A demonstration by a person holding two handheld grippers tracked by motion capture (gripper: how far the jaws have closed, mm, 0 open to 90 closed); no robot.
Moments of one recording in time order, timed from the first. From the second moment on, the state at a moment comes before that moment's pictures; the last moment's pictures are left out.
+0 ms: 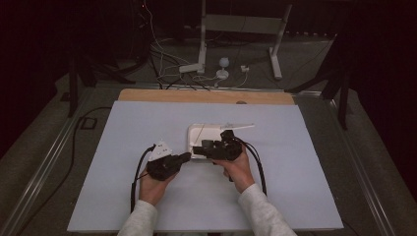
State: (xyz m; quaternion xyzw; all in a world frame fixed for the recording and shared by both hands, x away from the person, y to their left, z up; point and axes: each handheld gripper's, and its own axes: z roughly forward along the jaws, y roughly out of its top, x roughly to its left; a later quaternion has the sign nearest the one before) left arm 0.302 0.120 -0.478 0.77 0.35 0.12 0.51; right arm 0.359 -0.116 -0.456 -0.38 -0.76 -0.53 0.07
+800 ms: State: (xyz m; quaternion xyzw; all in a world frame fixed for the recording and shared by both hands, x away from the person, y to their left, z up) left arm 0.297 0.111 -0.480 0.79 0.31 0.14 0.51; right arm 0.366 -0.140 -0.436 -0.40 -0.70 -0.58 0.10
